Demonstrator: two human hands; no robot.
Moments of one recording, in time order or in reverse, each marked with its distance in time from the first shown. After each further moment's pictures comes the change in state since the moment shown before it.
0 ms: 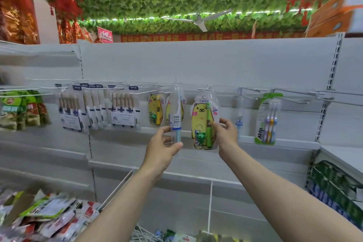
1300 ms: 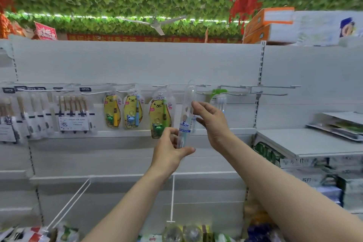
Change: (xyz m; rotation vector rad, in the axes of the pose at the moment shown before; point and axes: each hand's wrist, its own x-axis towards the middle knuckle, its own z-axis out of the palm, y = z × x) left_hand -0.052 0.029 0.099 -0.032 -0.234 0.148; right_hand -0.076 -0.082 -0.088 -0.011 -0.253 -0.286
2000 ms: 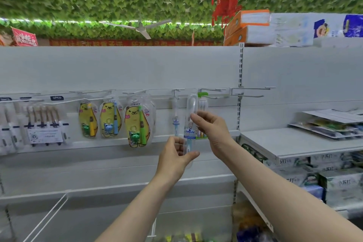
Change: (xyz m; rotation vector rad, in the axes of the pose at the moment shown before) left_hand 0.020 0.001 0.081 -0.027 -0.062 0.014; right_hand 0.005 0.002 -0.079 -0.030 0.049 0.010
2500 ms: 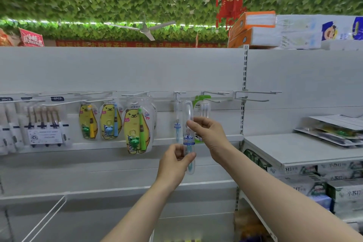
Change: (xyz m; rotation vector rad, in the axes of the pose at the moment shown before) left_hand 0.019 -0.021 0.011 -0.050 0.026 -0.066; right_hand 0.026 0.021 0.000 -0.065 0.008 0.054
